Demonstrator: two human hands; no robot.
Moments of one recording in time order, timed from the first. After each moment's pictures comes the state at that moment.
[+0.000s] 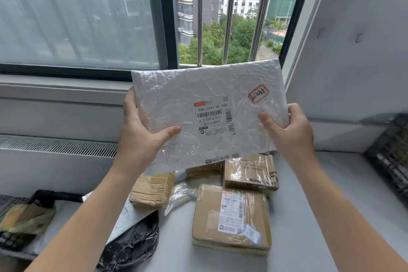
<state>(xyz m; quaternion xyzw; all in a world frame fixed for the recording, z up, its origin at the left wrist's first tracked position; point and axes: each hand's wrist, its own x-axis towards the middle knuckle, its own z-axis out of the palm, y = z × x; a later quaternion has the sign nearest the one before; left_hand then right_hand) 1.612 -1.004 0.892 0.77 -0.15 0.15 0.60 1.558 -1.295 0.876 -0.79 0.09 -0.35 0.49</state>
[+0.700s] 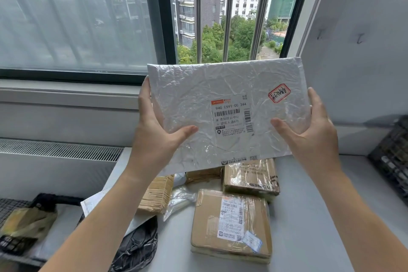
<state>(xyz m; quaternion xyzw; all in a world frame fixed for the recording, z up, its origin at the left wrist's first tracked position) 1.608 -1.039 0.905 0.76 -0.19 0.15 0.60 1.543 -1.324 0.884 -0.85 0.12 -0.38 0.35</state>
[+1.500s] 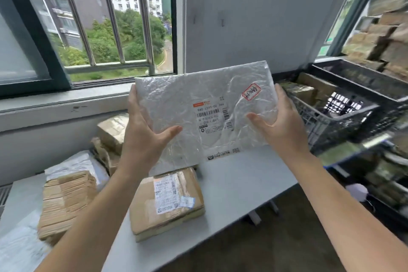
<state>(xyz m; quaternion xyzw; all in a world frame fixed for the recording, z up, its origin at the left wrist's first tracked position) 1.549 -1.138 0.871 0.69 -0.35 -0.01 0.63 1.368 -1.364 0.885 -0.85 0.30 -0.38 0.19</state>
